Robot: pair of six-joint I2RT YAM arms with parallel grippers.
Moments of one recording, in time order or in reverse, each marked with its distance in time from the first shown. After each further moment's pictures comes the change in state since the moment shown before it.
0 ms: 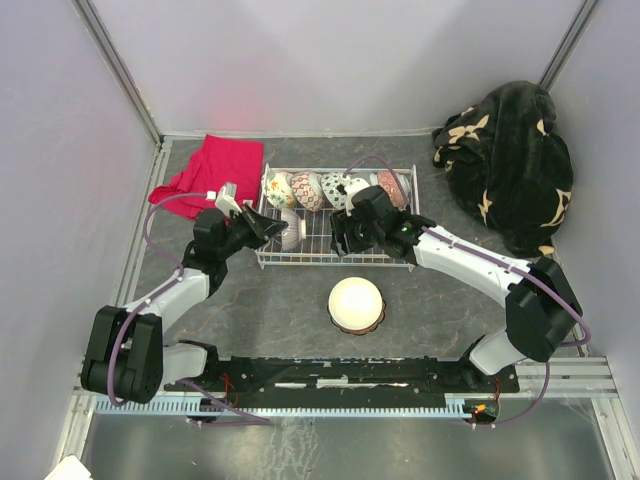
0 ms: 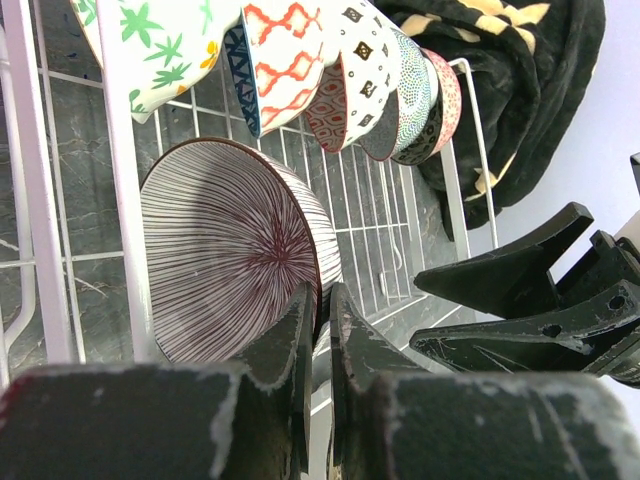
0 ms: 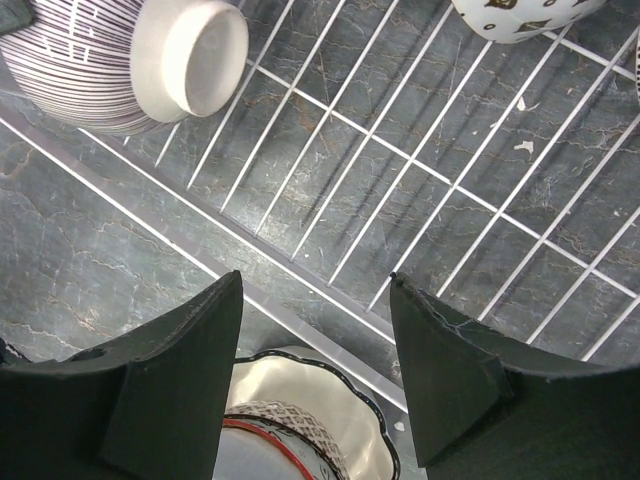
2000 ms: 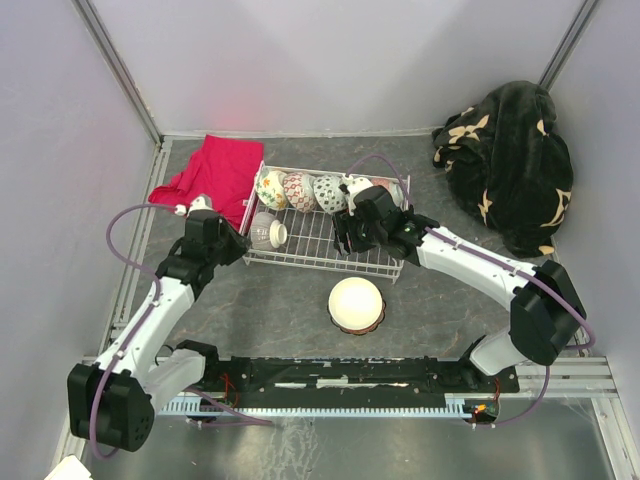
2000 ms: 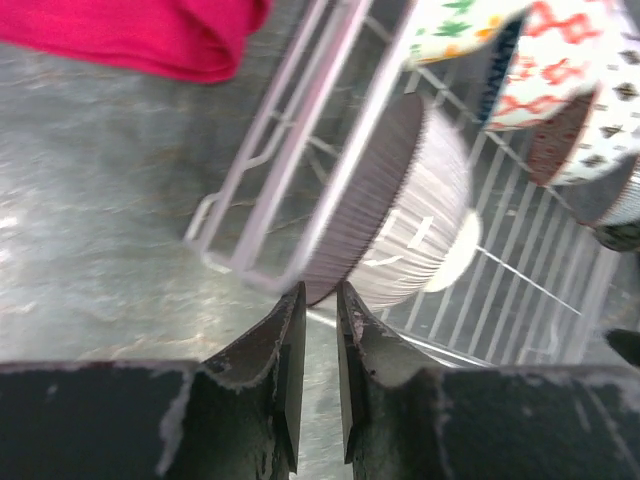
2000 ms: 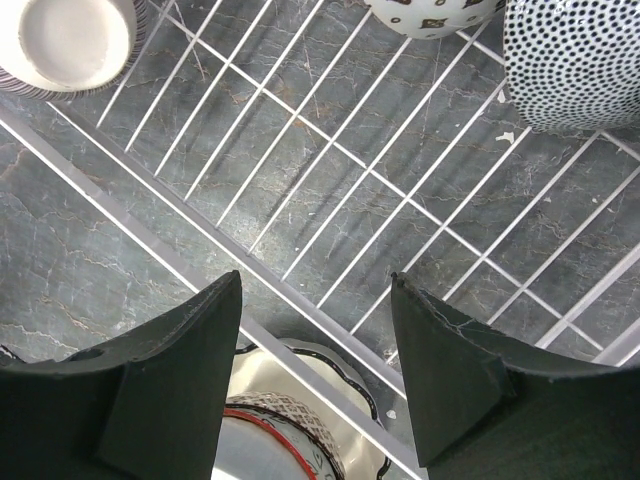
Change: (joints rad) left arm -0.013 -0.271 0.169 -0.754 -0.461 0.096; right arm 0.000 -0.024 0.000 -0.032 0.031 0.000
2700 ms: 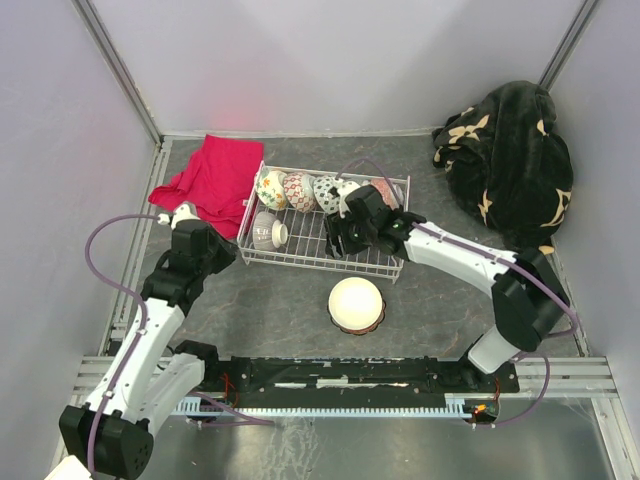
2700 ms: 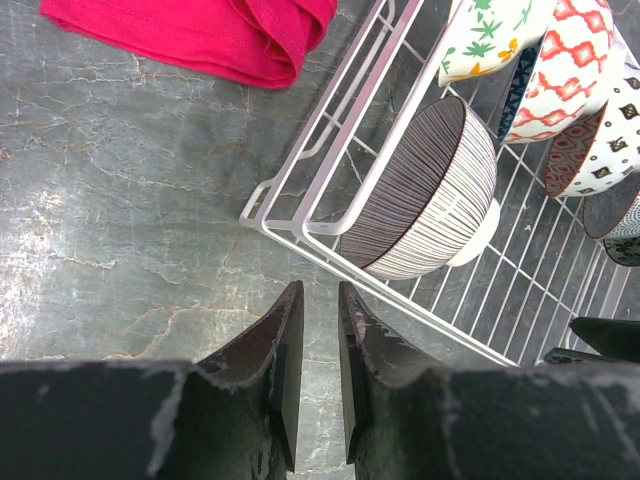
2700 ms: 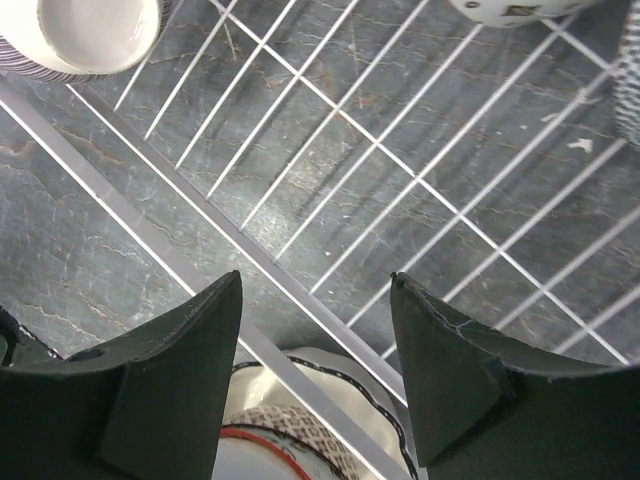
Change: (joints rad) left arm 0.010 -0.182 0.011 -0.201 -0.109 0.005; right arm 0.000 0.072 0.022 0.015 -0.088 0.002
